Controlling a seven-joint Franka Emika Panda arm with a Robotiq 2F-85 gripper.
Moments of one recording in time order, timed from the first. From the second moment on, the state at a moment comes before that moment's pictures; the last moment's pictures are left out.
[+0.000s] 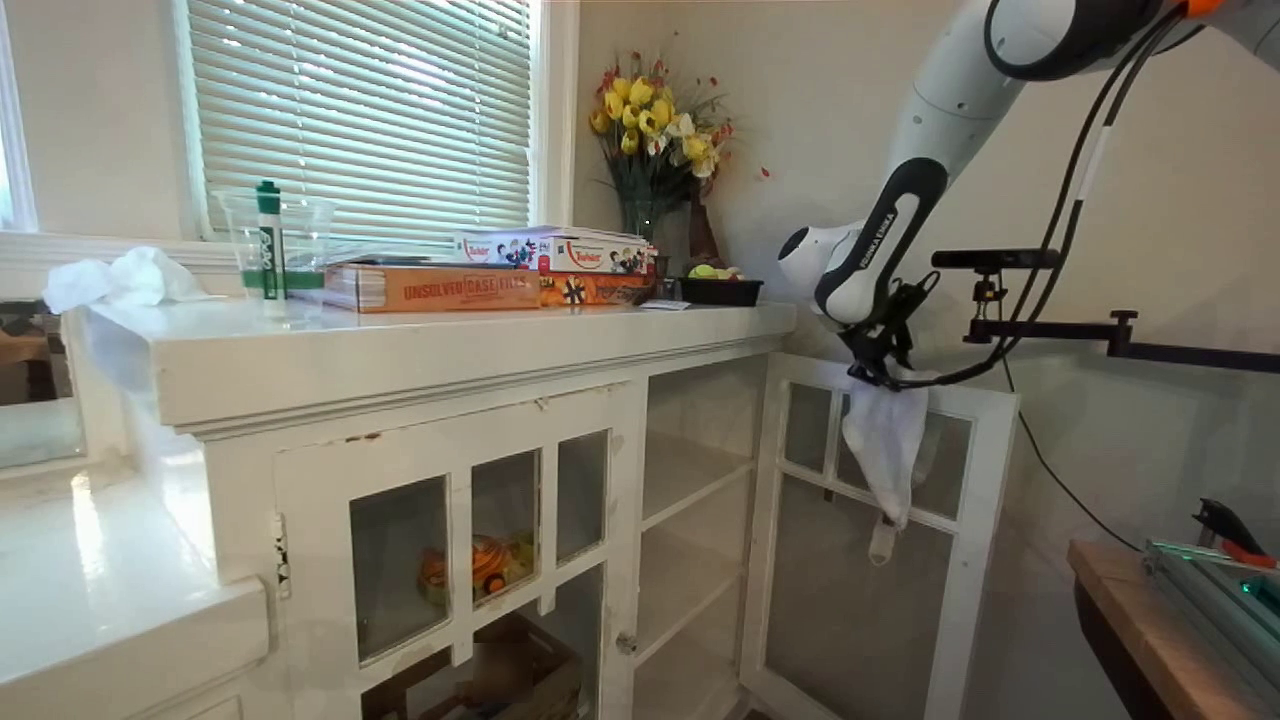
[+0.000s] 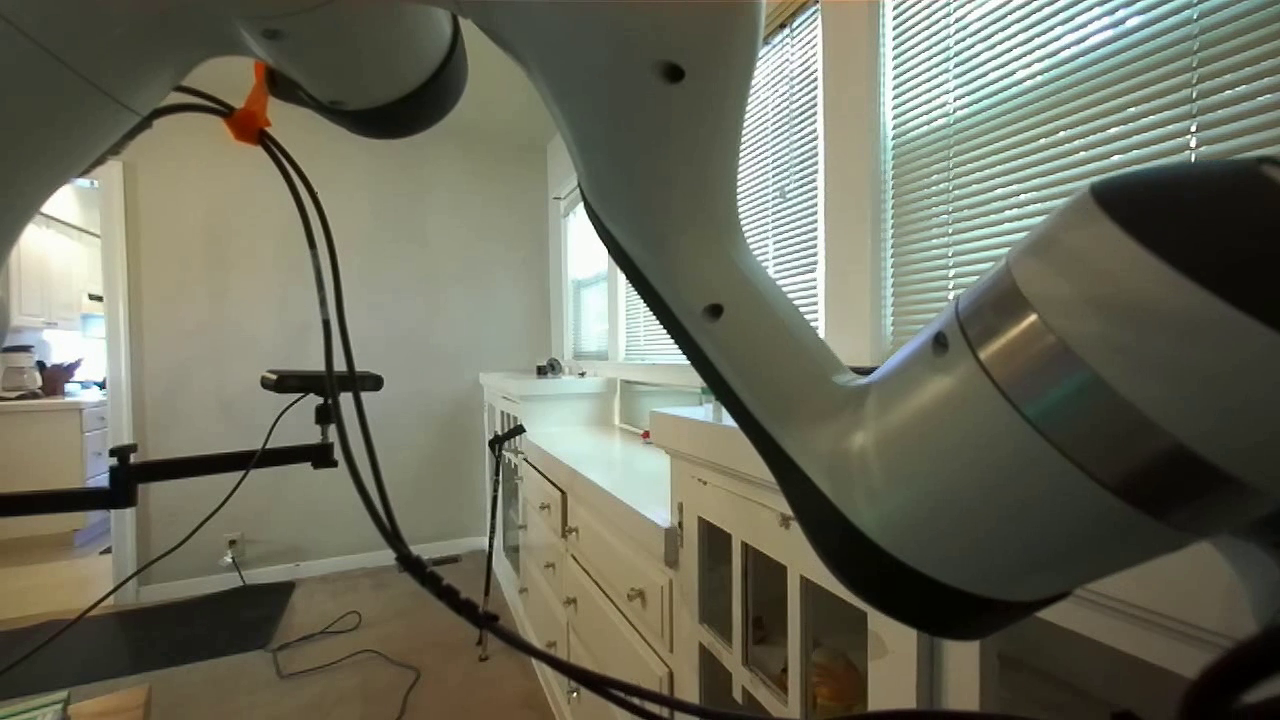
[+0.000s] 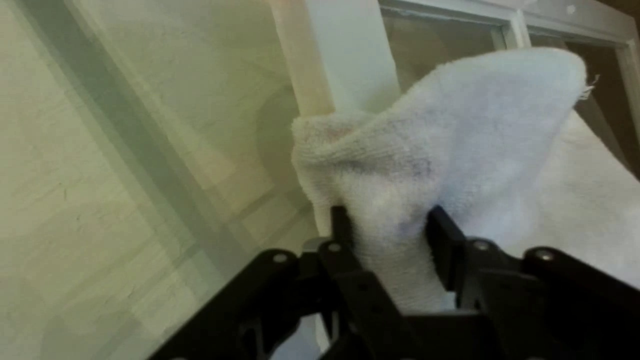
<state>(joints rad) -0.41 0.73 -0.49 -1.70 -0.68 2.20 0.52</state>
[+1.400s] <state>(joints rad) -0.34 0.30 -0.45 -1.81 -0.68 2.54 0.31</state>
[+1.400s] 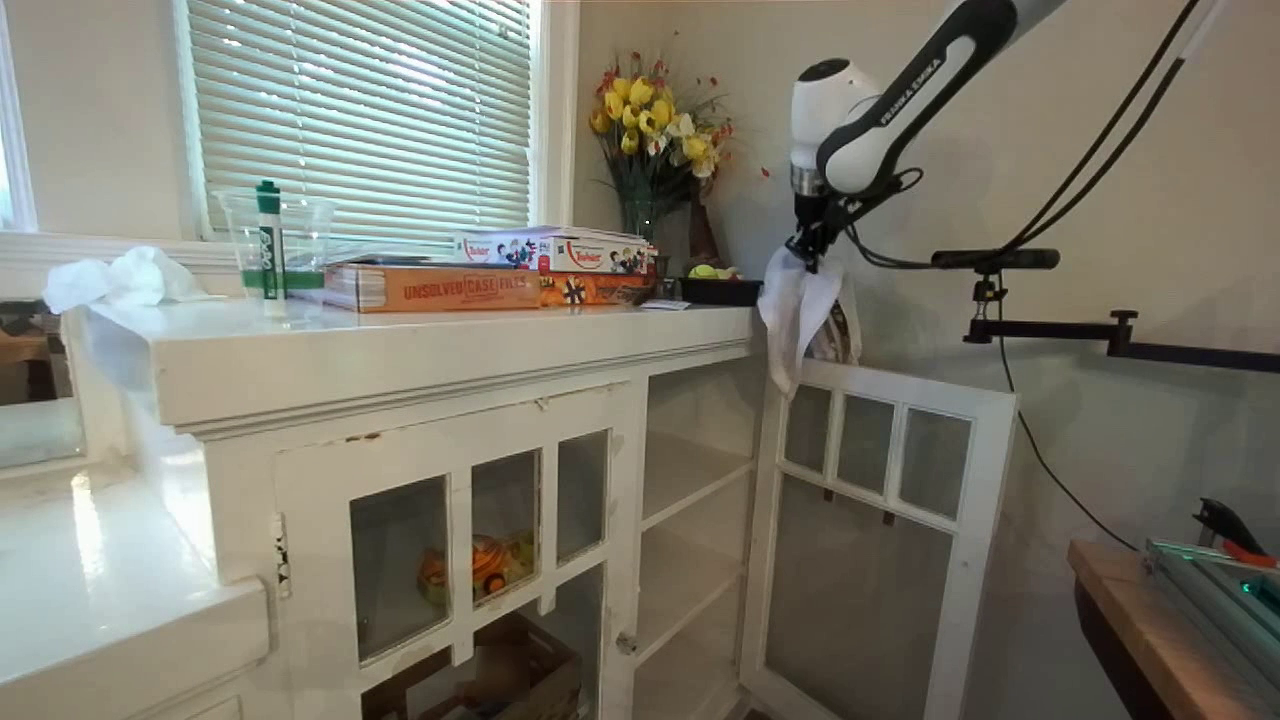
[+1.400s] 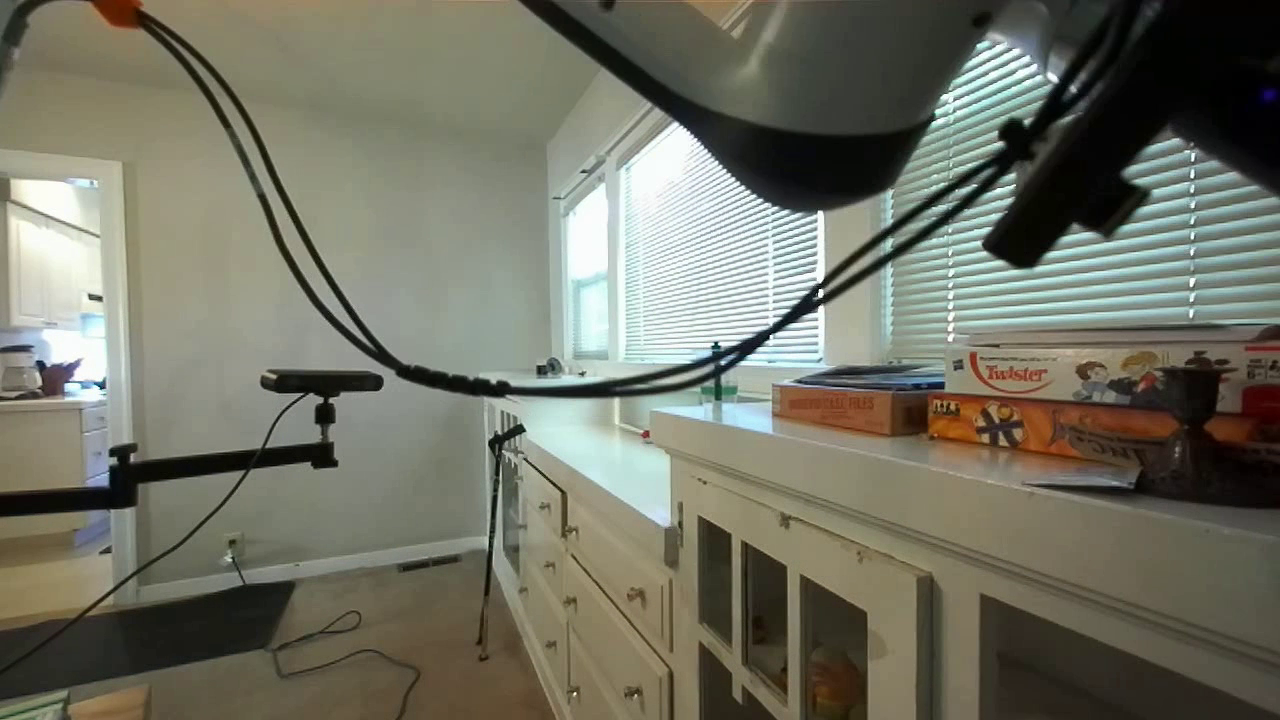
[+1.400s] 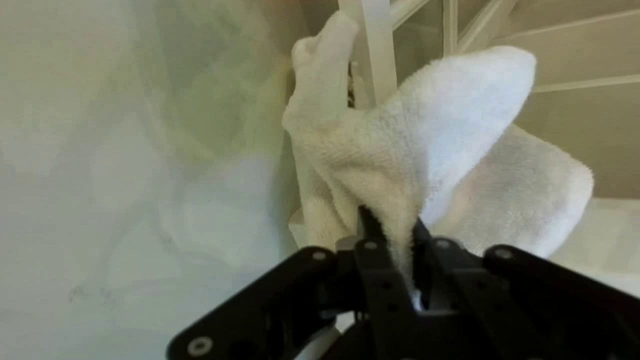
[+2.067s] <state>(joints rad) -0.33 0.02 -0.36 -1.96 -0.46 2.52 0.08</state>
